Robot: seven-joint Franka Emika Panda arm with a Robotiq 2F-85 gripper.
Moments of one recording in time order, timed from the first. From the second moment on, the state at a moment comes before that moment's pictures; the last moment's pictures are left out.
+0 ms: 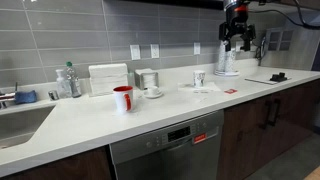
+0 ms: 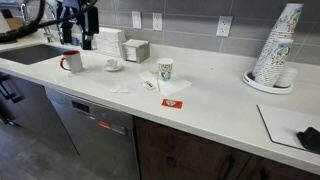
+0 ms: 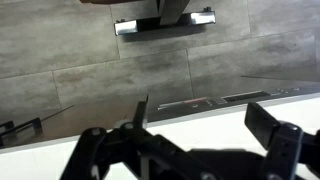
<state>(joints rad) -0.08 -0.27 -0.14 -2.10 -0.02 1.60 -0.08</state>
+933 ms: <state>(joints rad) -0.08 -0.27 -0.13 -2.10 -0.03 1.61 -0.09</state>
